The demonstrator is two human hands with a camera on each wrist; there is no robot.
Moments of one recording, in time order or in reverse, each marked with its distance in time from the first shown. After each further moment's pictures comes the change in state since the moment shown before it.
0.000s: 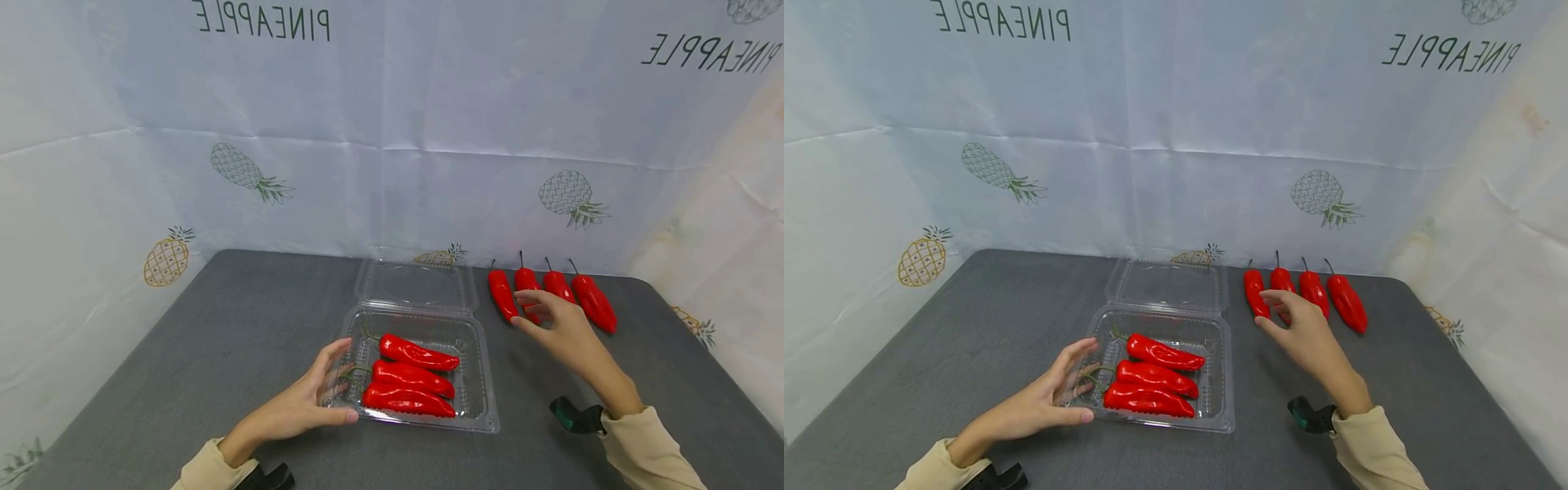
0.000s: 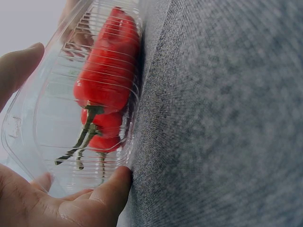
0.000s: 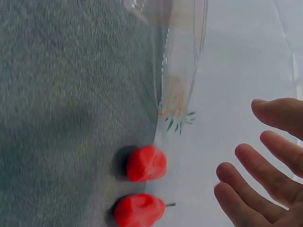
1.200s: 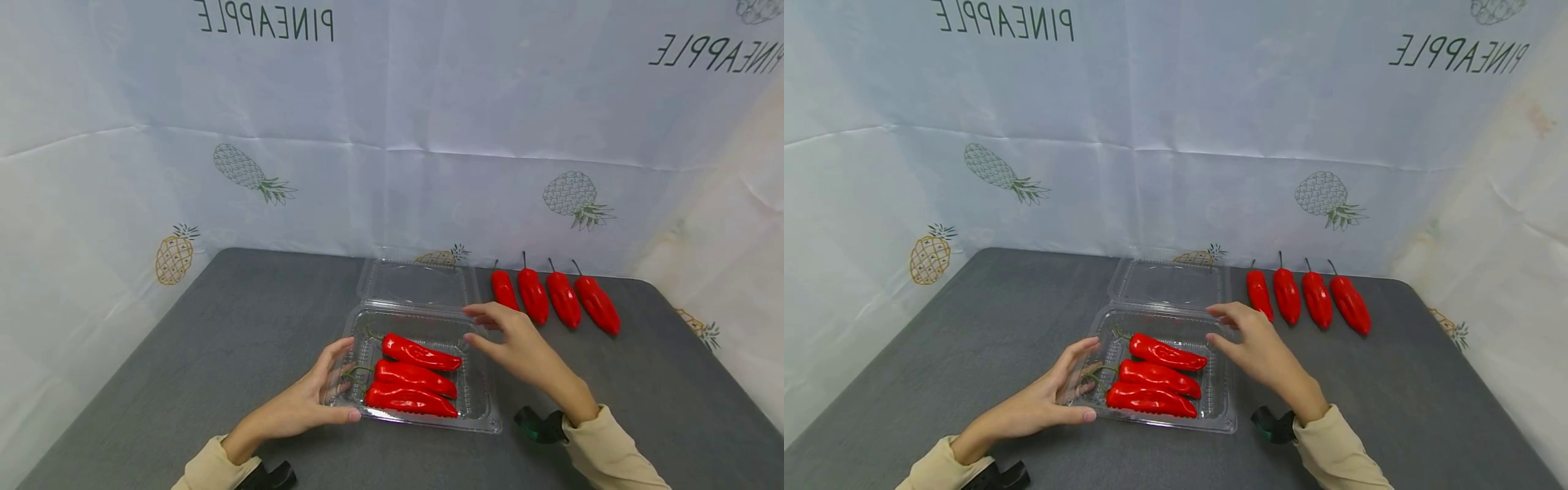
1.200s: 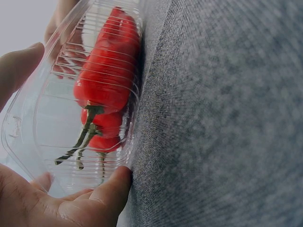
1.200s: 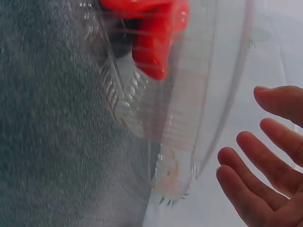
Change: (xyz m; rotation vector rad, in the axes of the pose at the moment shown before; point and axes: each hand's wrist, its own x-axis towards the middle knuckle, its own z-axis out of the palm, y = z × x) left_hand 0.002 0.001 -0.005 -0.011 -0.007 -0.005; right_hand 0.008 -0.044 0.043 0.070 -0.129 -0.151
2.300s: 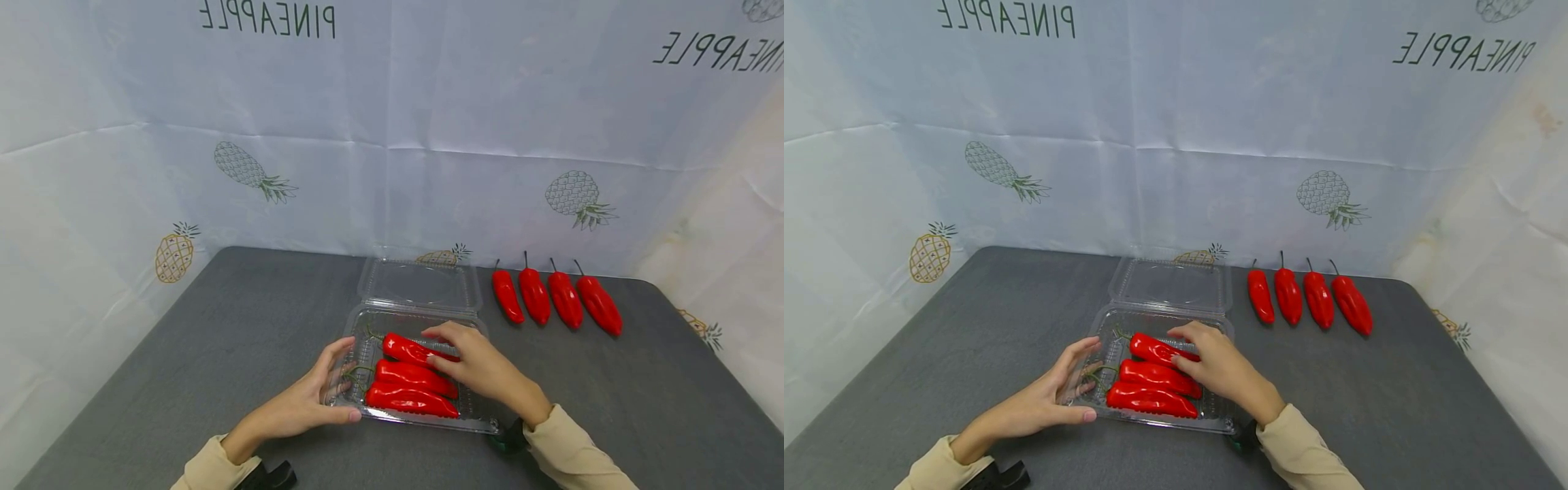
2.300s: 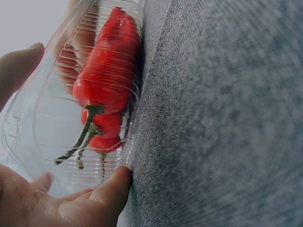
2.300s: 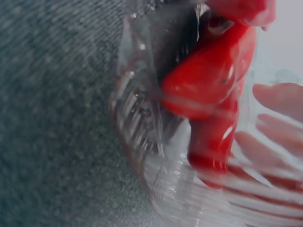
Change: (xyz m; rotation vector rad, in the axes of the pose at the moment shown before) left_hand 0.000 -0.002 0.000 0.005 0.001 0.004; right_hand 0.013 -0.014 0.049 0.024 -0.190 -0.086
